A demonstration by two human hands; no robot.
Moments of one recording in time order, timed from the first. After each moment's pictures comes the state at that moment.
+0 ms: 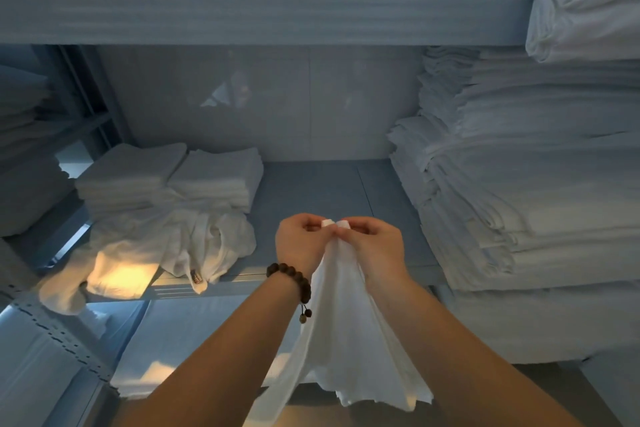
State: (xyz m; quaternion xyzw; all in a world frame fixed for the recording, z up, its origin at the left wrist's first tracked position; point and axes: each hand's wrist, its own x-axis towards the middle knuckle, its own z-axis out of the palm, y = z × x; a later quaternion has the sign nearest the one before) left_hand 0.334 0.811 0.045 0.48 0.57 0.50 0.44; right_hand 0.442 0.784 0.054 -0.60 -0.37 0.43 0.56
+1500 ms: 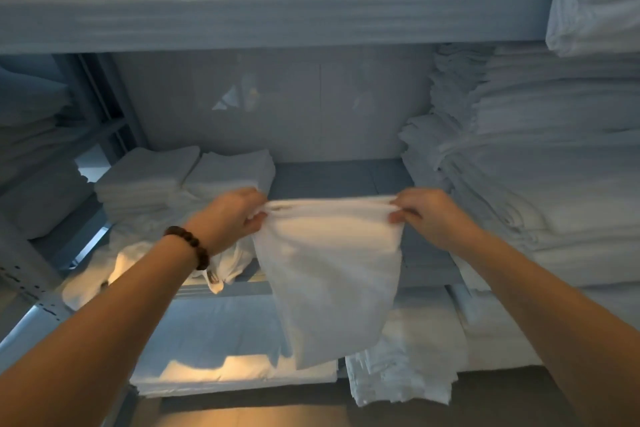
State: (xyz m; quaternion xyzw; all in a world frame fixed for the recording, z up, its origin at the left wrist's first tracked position) left_hand 0.189 0.836 0.098 0.87 0.47 0.17 -0.01; right_hand 0.532 0.829 0.082 -0.50 -0.82 0.05 0.26
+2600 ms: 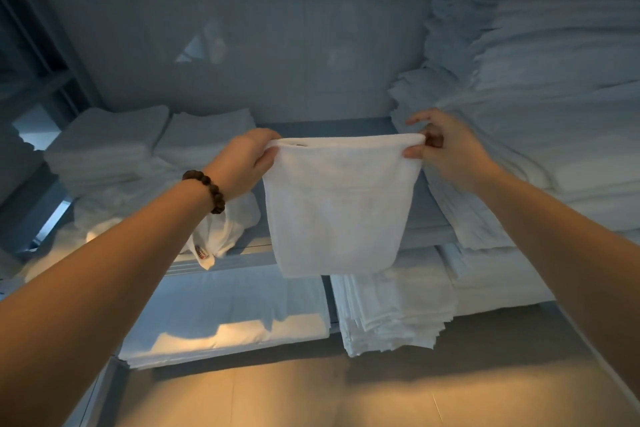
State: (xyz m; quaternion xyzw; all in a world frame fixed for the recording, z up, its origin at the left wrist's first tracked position) left_hand 0.194 0.913 0.071 0.85 0.44 0.28 0.08; right_hand 0.526 0.861 0.090 -0.56 -0.67 0.23 0.43
